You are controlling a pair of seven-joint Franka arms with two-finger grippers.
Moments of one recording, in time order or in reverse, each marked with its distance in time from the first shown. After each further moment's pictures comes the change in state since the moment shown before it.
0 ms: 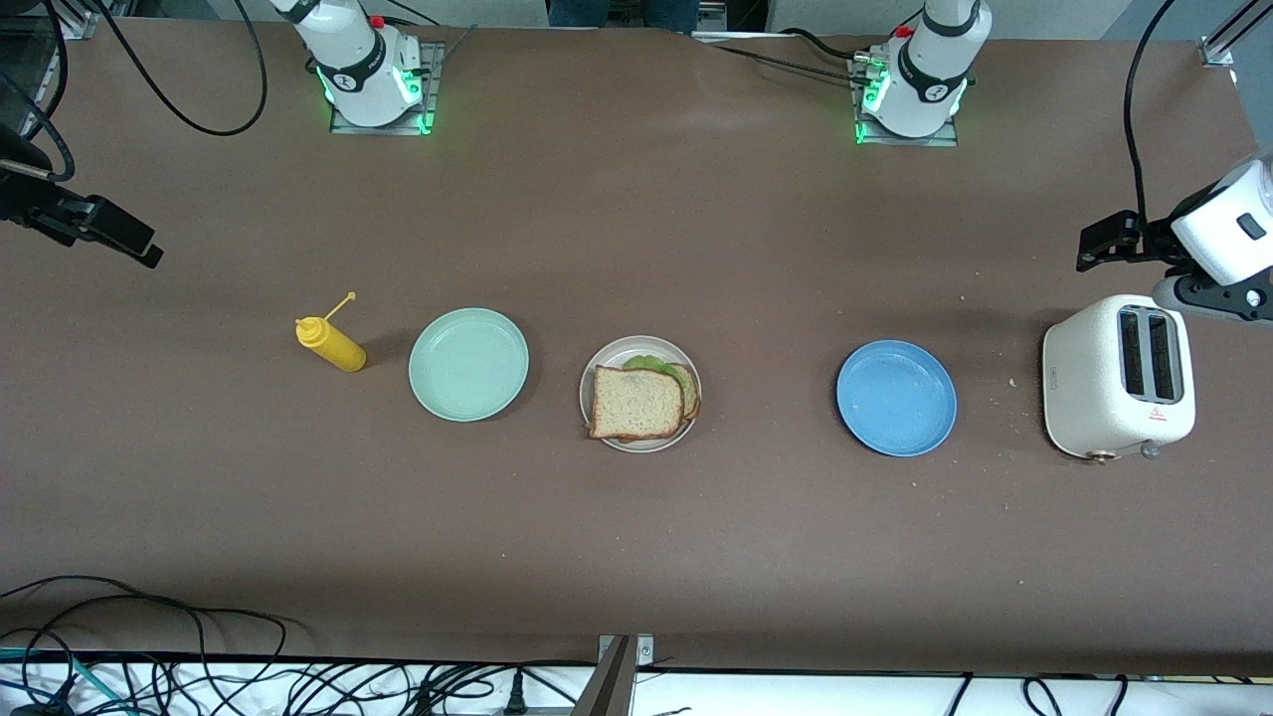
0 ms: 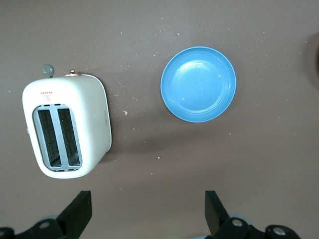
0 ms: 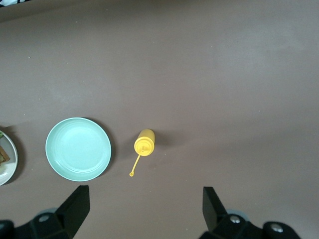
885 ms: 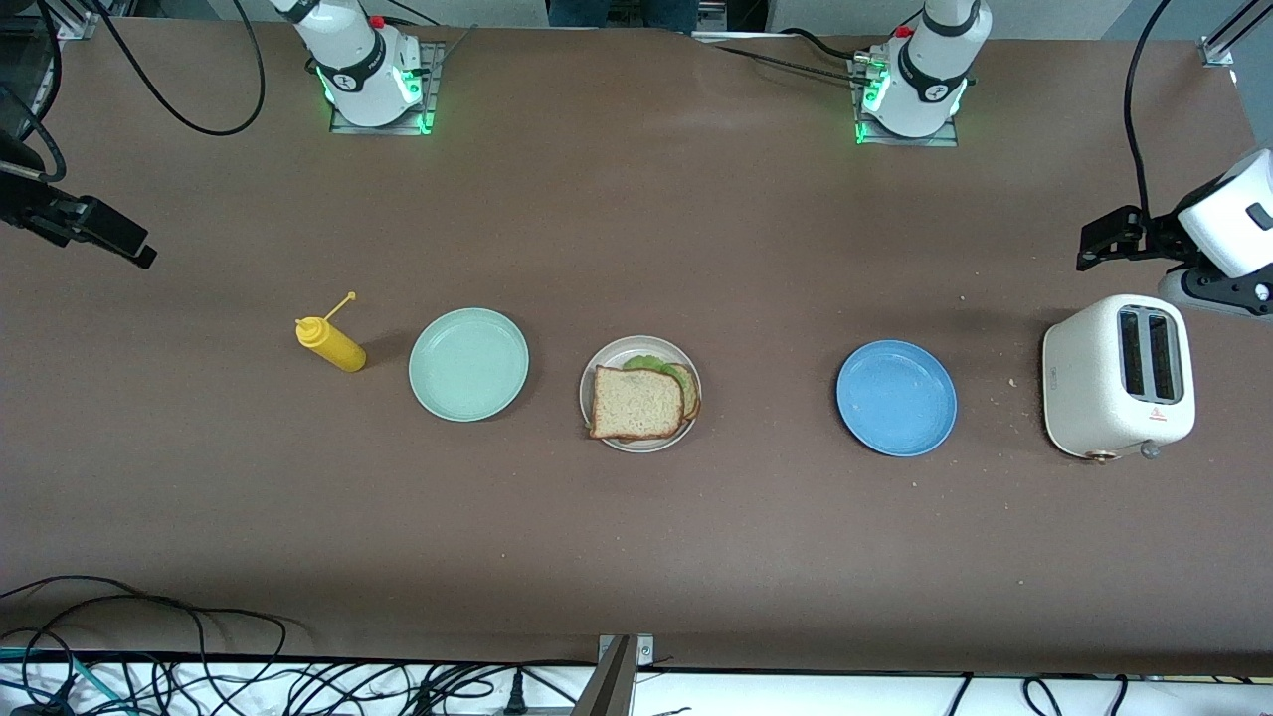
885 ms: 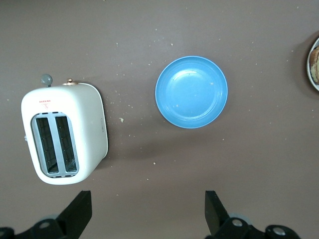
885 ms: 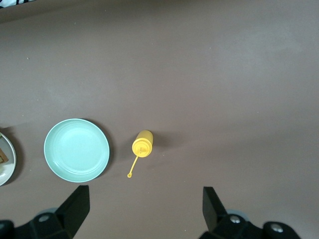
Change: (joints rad) left arm -0.011 -0.001 0.001 0.032 -0.023 0.000 0.000; right arm -0.006 0.000 -0.003 0.000 0.000 0.004 -0.018
